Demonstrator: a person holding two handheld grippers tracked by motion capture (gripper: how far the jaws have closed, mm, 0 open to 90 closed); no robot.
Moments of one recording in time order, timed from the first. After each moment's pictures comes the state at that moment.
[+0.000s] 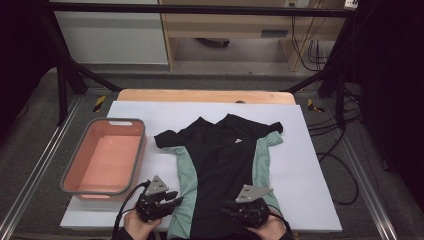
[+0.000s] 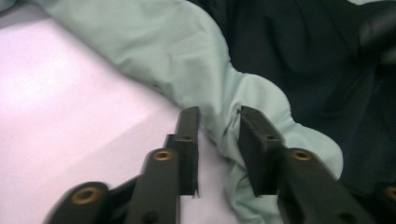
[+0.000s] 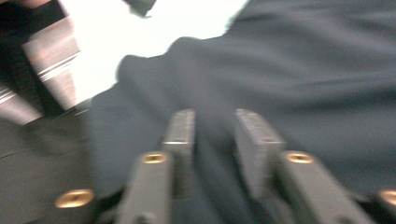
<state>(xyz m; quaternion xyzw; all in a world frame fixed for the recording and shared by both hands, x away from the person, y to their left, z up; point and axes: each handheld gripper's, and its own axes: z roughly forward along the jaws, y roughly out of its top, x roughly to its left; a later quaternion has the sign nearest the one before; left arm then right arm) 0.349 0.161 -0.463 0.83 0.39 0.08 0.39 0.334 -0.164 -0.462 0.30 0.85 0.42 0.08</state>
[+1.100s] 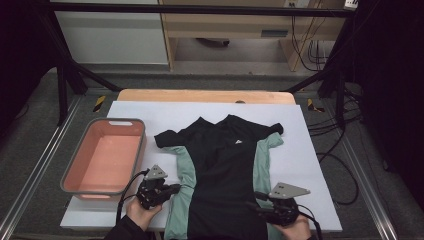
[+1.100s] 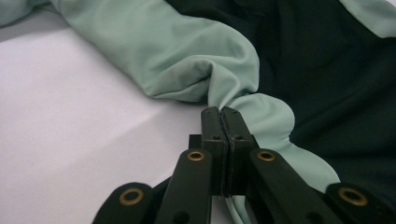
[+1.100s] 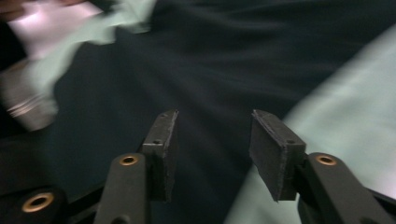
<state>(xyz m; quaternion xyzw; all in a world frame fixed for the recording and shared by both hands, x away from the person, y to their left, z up) 0.377 0.164 -0.461 0.82 0.40 0.06 0.40 0.328 -0.214 -0.465 0.34 0.82 0.45 0.09</state>
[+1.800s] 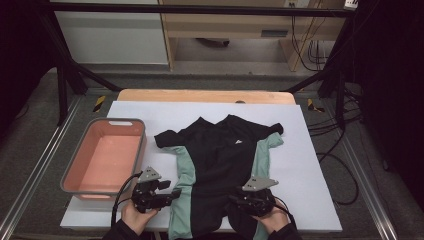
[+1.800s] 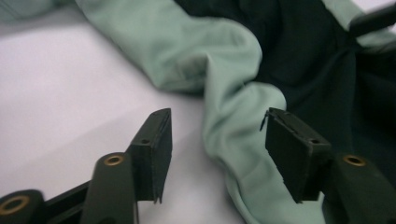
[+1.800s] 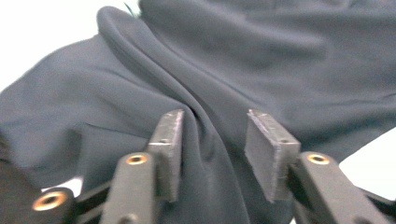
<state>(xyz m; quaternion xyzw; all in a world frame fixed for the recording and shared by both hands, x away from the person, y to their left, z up) 0.359 0.172 -0.460 0.81 0.41 0.07 0.41 0.349 -0.171 -0.464 0.33 0.84 0.41 0.14</state>
